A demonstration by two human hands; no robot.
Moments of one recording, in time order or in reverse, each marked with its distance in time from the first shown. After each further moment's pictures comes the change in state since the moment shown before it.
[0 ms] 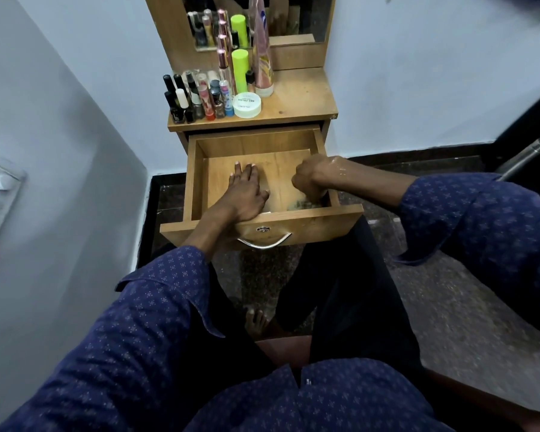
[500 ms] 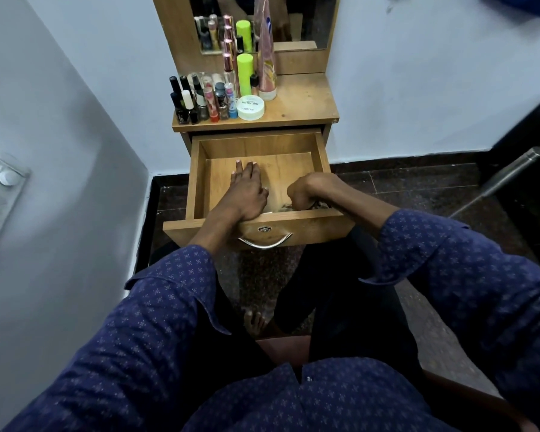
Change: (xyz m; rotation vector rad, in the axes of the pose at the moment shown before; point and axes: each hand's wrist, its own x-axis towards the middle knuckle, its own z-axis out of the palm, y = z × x) left_hand -0.005 0.008 0.003 -0.025 0.065 -0.014; right_hand -0.003 -0.021 -0.002 0.419 -0.177 -0.031
